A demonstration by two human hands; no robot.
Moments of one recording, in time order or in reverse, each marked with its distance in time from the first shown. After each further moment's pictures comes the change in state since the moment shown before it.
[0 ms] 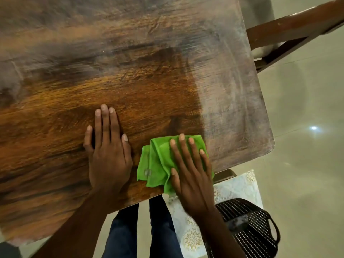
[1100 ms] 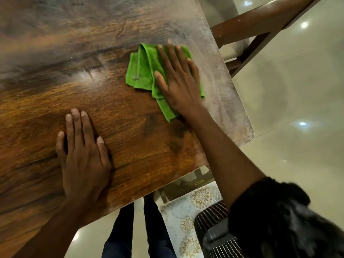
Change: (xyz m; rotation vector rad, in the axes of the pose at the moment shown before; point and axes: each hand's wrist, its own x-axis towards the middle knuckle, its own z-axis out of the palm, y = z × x) left_hand -0.004 0.002 0.004 -0.026 0.053 0.048; right_hand 0.203 0.073 -0.046 -0.072 0.276 0.062
